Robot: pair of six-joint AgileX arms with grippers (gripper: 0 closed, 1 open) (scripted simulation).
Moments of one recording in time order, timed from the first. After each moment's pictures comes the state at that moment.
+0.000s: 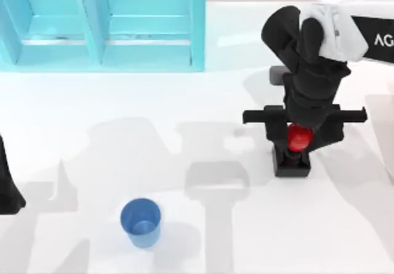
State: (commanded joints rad) left arm 0.00 0.00 0.00 0.00 0.00 0.00; right arm 0.48 2.09 1.53 -1.01 0.00 0.49
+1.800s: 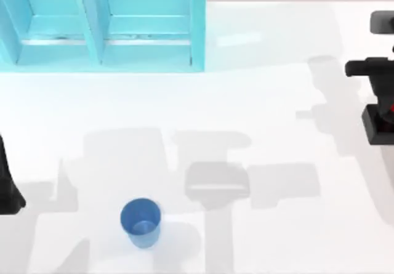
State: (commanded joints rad) left arm 0.00 0.00 0.00 0.00 0.00 0.00; right arm 0.20 1.80 1.60 -1.36 0.00 0.22
